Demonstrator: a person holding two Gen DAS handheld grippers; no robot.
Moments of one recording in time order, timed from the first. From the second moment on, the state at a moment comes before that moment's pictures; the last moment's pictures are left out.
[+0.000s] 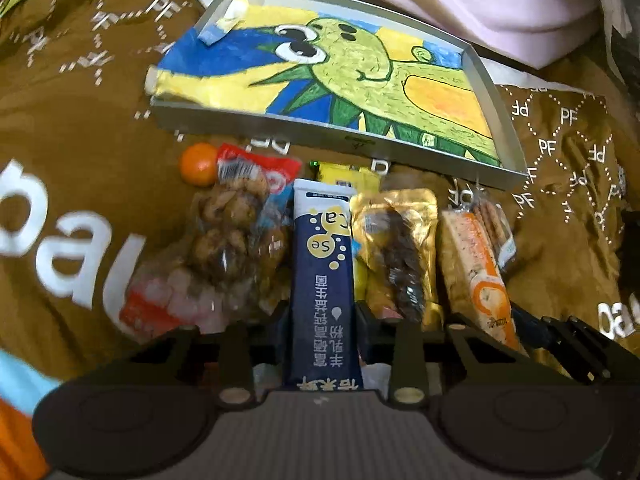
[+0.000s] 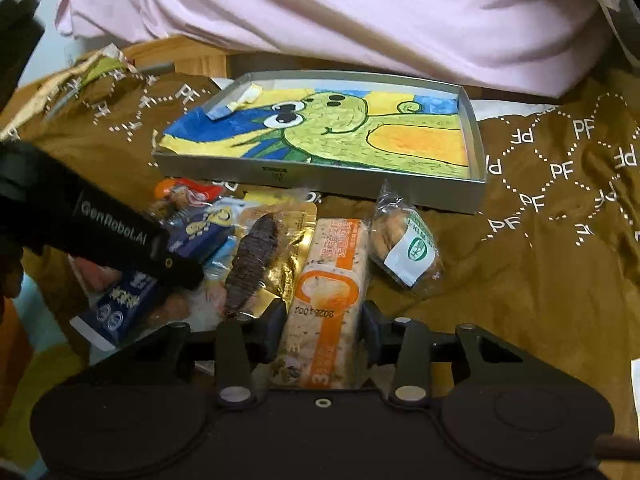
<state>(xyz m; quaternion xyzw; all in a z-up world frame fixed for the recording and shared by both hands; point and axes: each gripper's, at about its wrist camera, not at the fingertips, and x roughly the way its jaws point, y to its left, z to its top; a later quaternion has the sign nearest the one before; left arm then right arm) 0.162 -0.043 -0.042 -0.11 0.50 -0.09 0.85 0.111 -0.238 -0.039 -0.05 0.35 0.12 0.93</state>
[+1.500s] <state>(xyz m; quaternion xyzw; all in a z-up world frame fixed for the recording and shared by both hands) 0.103 -0.052 0.022 -0.13 0.42 -0.10 0.89 0.029 -0.255 0.006 -0.21 0.25 0.14 0.93</state>
